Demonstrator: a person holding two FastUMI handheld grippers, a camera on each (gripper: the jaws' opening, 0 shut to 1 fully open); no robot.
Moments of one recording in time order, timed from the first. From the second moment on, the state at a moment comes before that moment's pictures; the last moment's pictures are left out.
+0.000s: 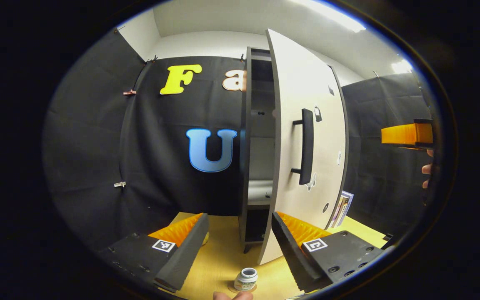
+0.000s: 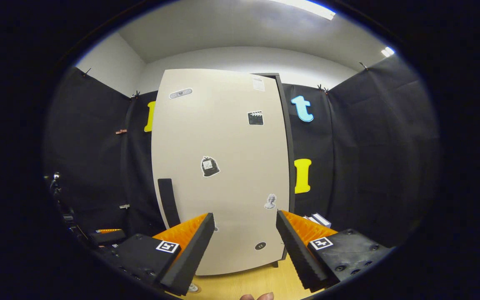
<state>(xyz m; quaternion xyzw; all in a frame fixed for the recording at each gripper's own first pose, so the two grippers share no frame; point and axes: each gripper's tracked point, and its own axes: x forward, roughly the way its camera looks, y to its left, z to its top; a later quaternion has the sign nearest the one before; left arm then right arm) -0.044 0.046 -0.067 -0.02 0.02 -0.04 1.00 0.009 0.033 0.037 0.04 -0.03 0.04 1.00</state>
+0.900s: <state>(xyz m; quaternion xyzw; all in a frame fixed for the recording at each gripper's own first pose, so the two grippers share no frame) -0.049 0.030 -0.053 -0.03 0.02 -0.04 1.00 0.004 0.009 0.018 0.05 -0.03 0.01 1.00</state>
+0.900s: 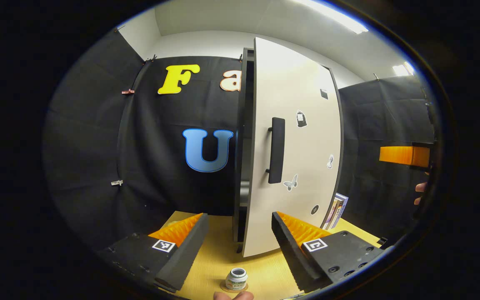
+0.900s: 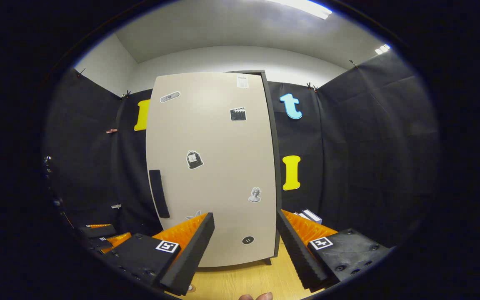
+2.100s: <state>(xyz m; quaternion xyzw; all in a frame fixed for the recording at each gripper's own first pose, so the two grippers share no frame) -0.054 0.024 -0.014 -0.02 0.00 -0.02 1.00 -0.002 0.013 -0.013 0.02 -0.01 0.01 1.00</state>
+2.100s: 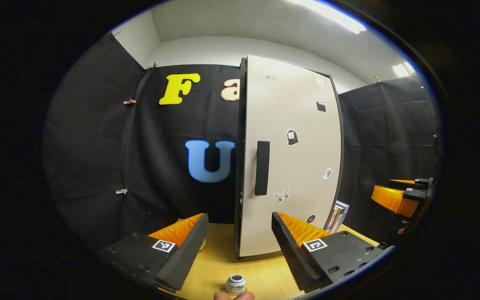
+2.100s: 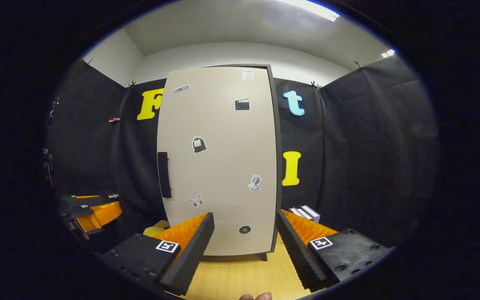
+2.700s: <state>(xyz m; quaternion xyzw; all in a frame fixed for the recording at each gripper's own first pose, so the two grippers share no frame) -0.052 0.015 -0.021 -0.02 0.01 -0.02 1.00 -0.001 0.003 -0.017 0.02 -0.01 0.01 1.00</state>
